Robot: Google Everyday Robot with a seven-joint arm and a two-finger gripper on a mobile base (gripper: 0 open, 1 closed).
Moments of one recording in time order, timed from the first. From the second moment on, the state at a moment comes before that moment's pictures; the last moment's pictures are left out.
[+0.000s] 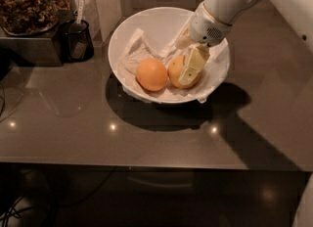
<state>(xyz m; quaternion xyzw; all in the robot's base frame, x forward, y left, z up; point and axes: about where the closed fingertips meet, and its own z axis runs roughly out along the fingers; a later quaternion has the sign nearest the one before) 0.595 -0.082 0.890 -0.68 0.69 0.14 0.19</state>
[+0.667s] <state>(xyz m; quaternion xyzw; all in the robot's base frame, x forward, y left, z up) 0.595 -0.081 0.870 -0.69 0.69 0.15 0.16</state>
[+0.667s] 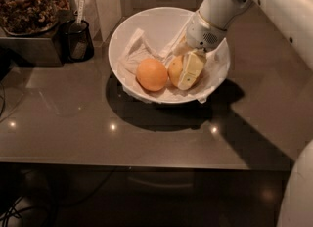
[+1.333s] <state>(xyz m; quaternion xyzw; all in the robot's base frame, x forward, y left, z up) 0.594 -0.068 0.853 -0.69 0.68 0.18 0.14</state>
